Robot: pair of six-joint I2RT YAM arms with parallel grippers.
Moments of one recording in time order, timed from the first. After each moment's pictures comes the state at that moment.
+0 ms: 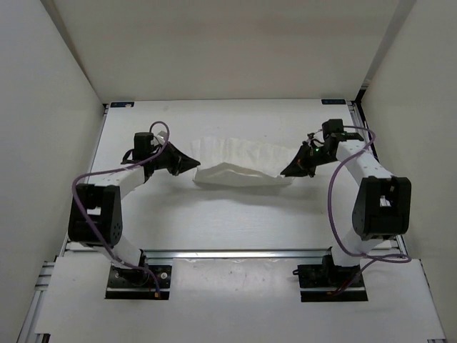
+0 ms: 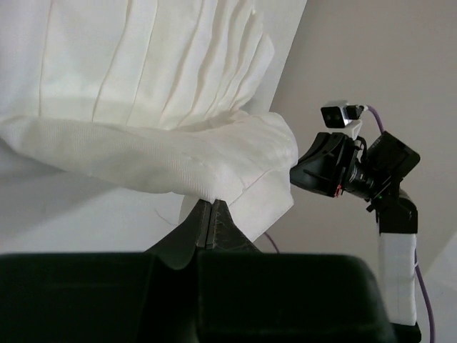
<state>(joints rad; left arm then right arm) -0.09 1.55 0.84 0.01 0.79 -1.05 0.06 1.61 1.18 -0.86 -0.77 0.51</state>
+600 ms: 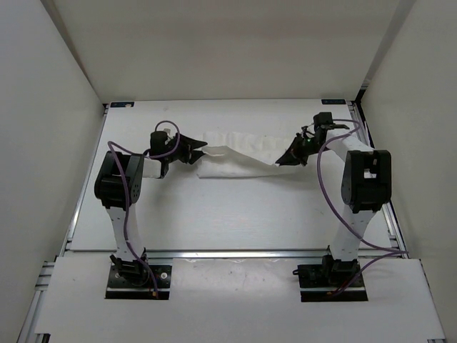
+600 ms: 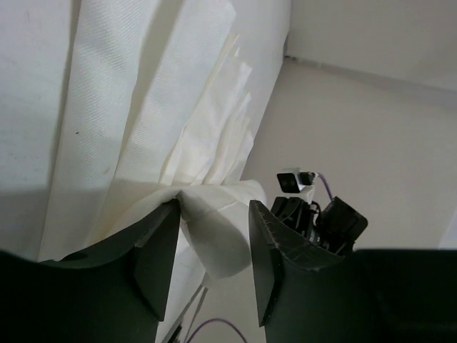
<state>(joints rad) -0.14 2.02 0.98 0.58 0.59 -1.37 0.06 1.93 1.38 -0.71 -0.76 0.56</state>
